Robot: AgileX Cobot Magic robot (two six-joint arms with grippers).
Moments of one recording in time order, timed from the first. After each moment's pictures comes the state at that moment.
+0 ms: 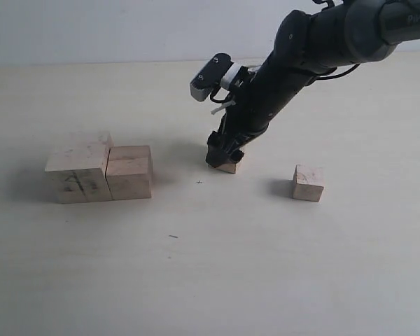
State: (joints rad) left arm 0.03 0.01 0.00 -0.24 0.37 0.18; right arm 0.59 2.11 -1.41 0.45 0.62 -0.92
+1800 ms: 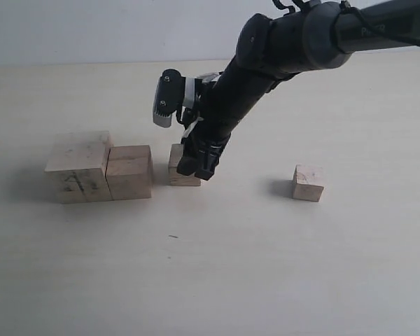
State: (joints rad) left arm 0.03 0.01 0.00 -0.24 0.37 0.18; right arm 0.69 2.19 -1.53 0.56 0.73 -1.33
